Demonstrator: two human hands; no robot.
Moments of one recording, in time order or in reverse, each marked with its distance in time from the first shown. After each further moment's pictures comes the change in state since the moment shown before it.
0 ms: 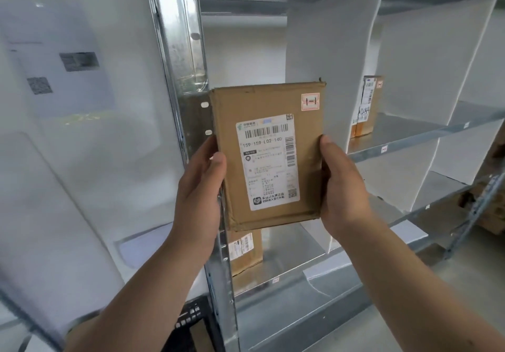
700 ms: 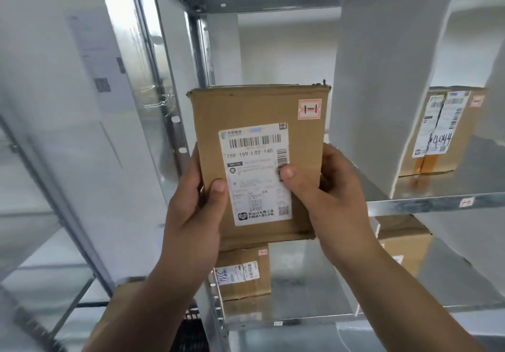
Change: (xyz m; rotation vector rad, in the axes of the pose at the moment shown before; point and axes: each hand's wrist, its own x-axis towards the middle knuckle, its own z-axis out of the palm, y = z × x) left_hand 0.036 -0.049 0.079 0.226 0.249 0.206; right_hand 0.120 0.013 -0.045 0.058 -0.441 -0.203
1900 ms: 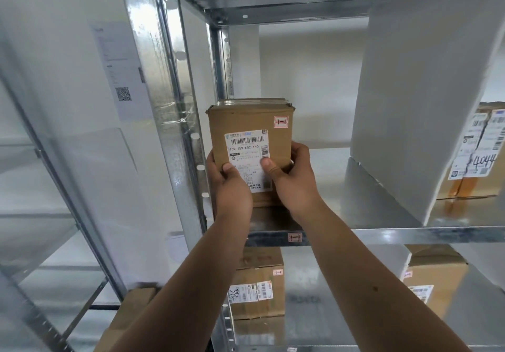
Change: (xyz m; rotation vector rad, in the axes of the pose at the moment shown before) left_hand 0.111 -0.096 0.022 0.211 0.559 -0.376; right_hand 0.124 0.091 0.056 -0.179 -0.029 0.073
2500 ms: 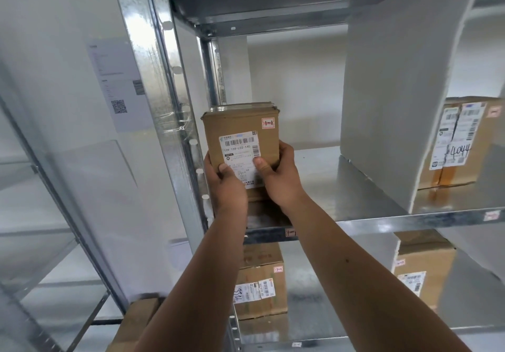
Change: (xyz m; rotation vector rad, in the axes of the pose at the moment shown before) left_hand 0.009 -0.003 0.004 -0.023 0.011 0.052; right_hand 0.005 0.001 0.010 -0.043 -0.002 0.004
